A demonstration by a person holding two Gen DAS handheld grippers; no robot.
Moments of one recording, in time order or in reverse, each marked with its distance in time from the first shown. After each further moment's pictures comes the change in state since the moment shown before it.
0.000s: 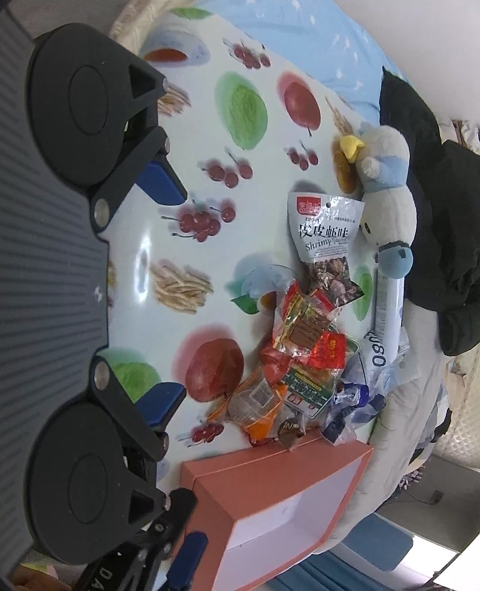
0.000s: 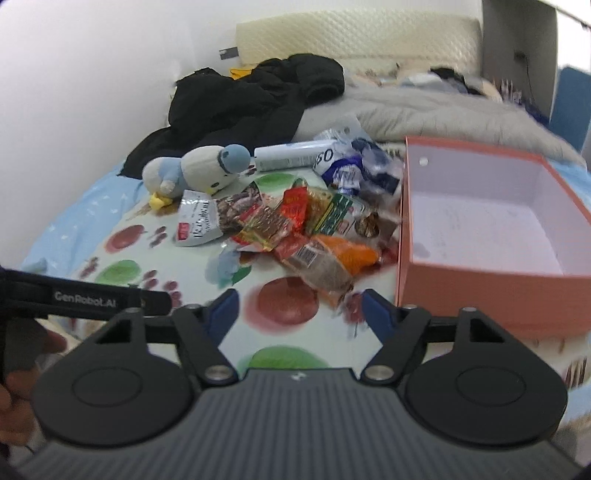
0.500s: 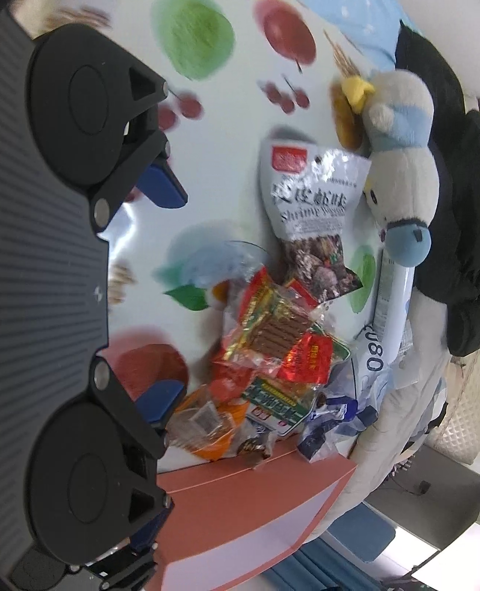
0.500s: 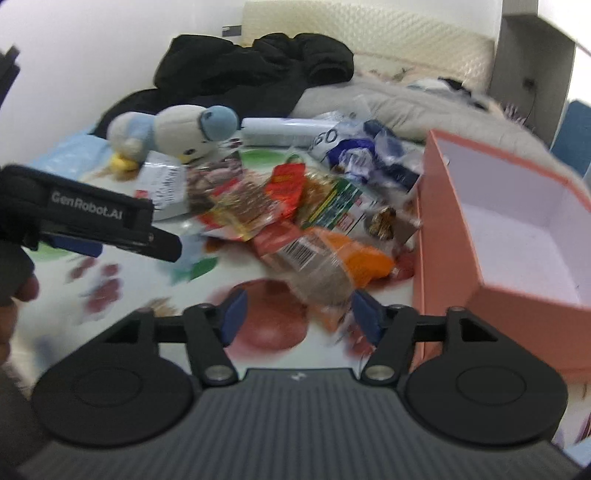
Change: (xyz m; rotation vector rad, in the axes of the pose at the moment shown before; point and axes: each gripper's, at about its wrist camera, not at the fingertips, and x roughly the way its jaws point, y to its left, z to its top) left arm 0.112 0.023 0.053 -0.040 0.009 -0.133; right arm 0.107 0.019 -0.009 -0.135 0.012 -0.102
